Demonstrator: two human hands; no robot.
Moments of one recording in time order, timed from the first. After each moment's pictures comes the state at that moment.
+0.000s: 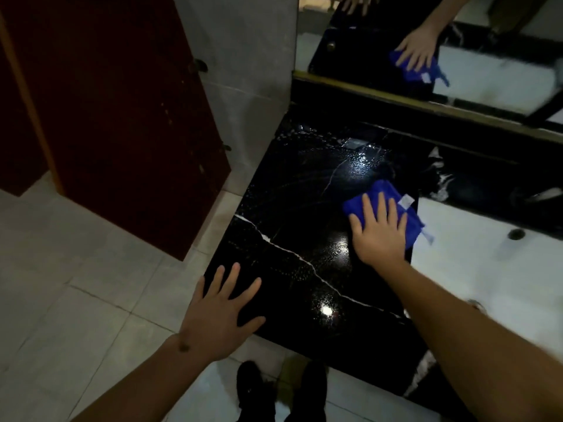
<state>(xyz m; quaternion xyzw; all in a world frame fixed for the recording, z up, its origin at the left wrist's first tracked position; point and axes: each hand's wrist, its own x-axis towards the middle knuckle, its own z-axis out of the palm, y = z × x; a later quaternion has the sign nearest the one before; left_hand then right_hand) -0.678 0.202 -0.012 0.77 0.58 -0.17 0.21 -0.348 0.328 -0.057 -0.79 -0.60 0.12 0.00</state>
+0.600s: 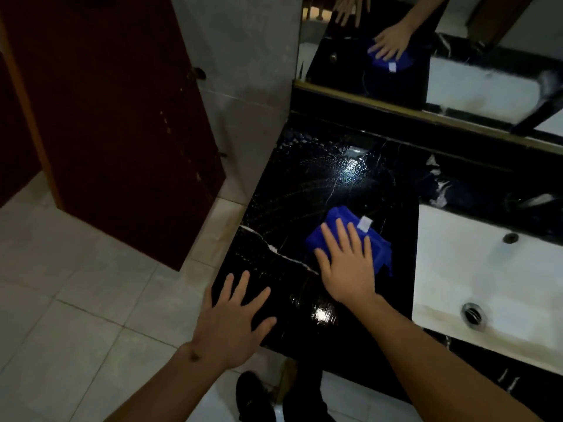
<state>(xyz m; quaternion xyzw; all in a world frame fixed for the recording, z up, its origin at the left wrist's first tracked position) -0.678 0.218 -0.004 0.77 0.57 -0.17 0.23 -0.425 0.283 -0.056 -0.73 -0.68 0.10 0.02</state>
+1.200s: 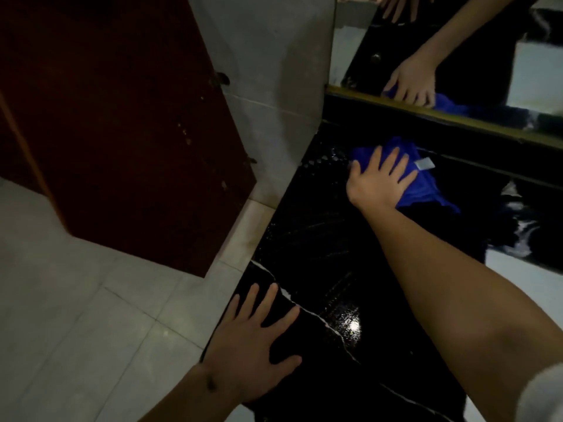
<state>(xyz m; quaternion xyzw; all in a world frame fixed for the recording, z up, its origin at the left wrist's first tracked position) -0.656 0.283 -0.001 0.78 0.54 -0.21 0.26 -0.423 0.548 -0.056 -0.82 -0.55 0.14 0.03</state>
